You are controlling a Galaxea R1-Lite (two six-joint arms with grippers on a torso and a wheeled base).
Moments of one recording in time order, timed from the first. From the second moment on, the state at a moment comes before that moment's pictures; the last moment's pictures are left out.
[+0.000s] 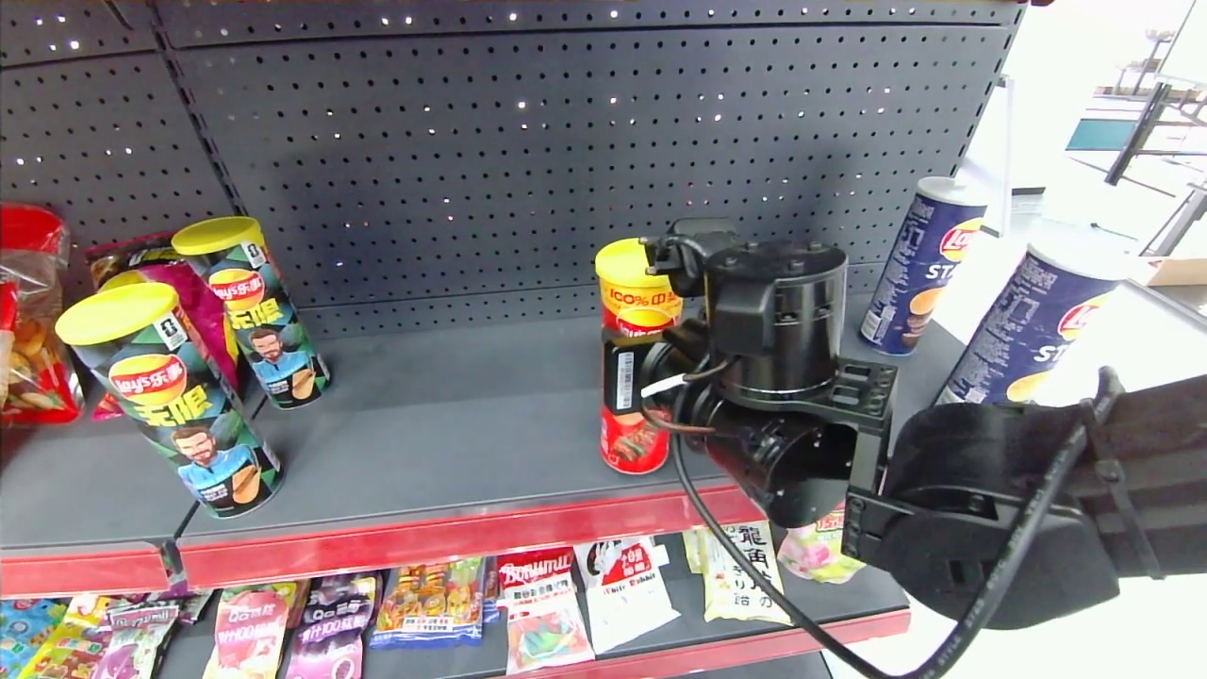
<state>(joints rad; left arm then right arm) -0.12 0.38 -0.67 0.40 -0.11 0.24 0.92 1.91 -1.13 -0.59 -0.58 0.15</state>
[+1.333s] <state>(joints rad) -0.12 0.37 -0.68 0.40 -0.11 0.24 1.00 1.93 -1.06 -0.68 -0.61 0.13</state>
